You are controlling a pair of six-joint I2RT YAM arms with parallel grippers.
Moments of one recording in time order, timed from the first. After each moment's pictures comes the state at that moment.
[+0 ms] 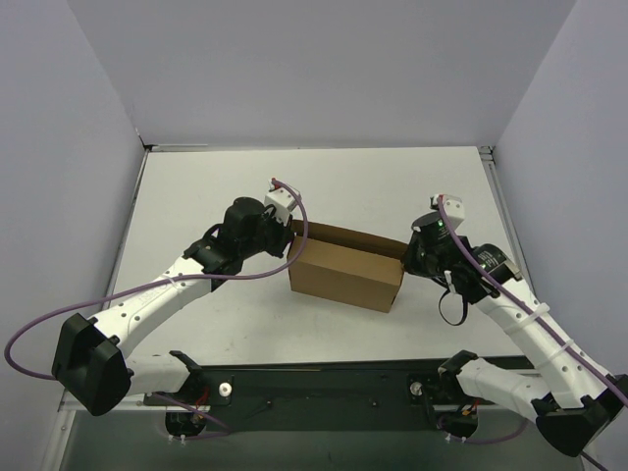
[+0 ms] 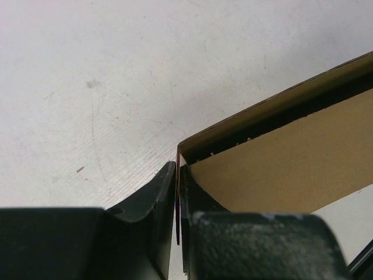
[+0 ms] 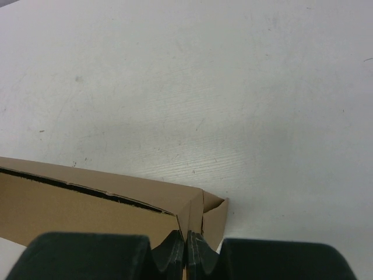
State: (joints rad) left arm -0.65 1.26 0.96 -0.18 0.05 -0.05; right arm 0.58 1.01 1.08 -0.93 0.30 0.67
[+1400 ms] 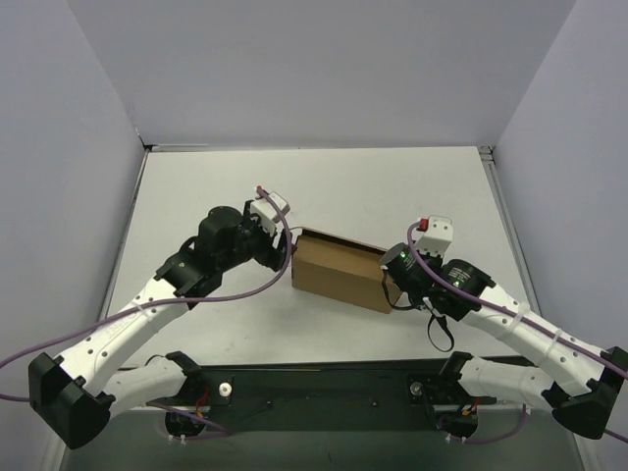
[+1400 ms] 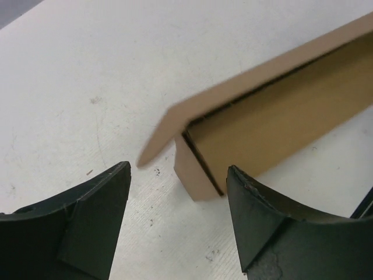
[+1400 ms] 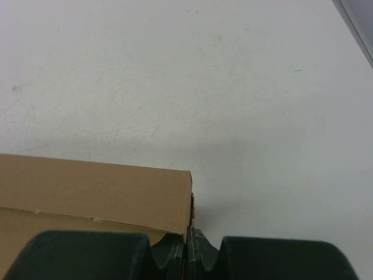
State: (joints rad) left arm -0.65 1.08 0.93 -0.25 0.10 0.02; right arm 0.89 1.02 0.99 -1.03 0.75 0.91
